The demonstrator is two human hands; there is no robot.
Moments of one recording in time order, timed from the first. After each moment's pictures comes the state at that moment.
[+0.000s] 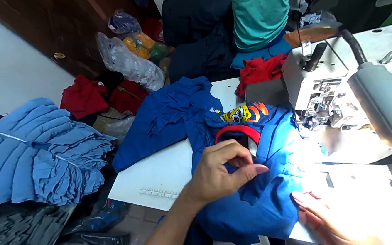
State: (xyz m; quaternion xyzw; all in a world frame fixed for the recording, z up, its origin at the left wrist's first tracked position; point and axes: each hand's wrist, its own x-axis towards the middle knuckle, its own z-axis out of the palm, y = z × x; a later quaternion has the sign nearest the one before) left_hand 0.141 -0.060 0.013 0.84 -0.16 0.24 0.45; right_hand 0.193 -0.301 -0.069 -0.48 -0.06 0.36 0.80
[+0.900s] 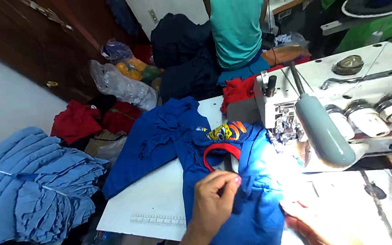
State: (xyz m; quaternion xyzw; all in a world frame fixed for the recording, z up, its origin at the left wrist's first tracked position) left_hand 0.139 -0.091 -0.018 0.85 0.03 0.32 0.42; right_hand 0.203 -0.302 -0.061 -0.53 -0.05 0.32 0.78
